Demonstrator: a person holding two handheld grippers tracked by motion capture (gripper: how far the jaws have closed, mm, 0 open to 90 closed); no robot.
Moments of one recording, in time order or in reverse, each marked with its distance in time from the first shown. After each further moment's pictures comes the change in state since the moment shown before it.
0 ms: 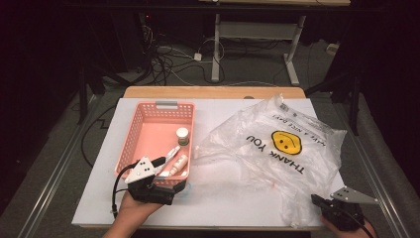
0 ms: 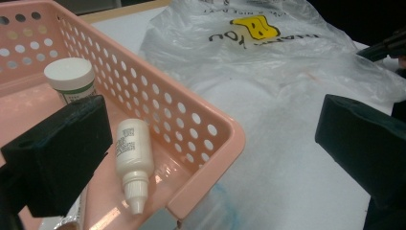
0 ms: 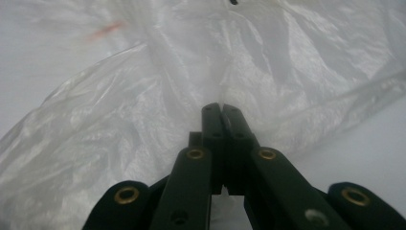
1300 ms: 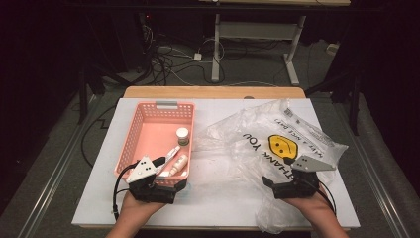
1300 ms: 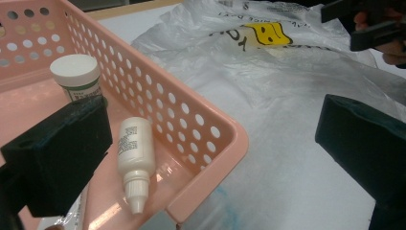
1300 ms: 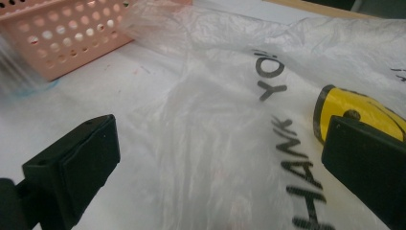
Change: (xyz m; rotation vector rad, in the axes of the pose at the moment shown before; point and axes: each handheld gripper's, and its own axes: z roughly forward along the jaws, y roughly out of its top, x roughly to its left) left arm -0.002 0.001 0.003 0.001 0.027 -0.030; right arm 0.048 0.102 0.053 -0.221 0.194 -0.097
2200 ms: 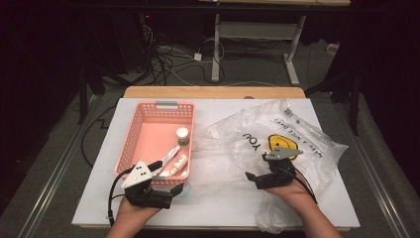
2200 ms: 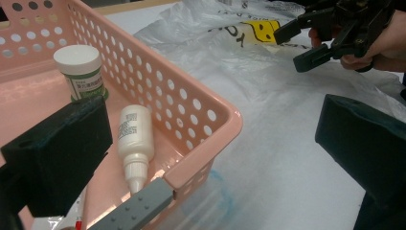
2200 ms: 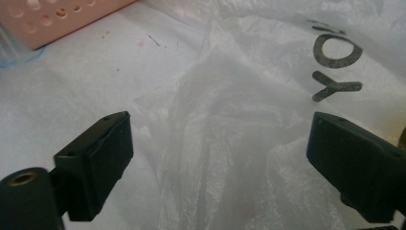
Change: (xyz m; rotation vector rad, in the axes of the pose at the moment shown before) left arm -0.002 -0.010 -0.010 -0.001 -0.001 -0.009; right arm 0.003 0.008 0.058 0.162 0.098 -0.050
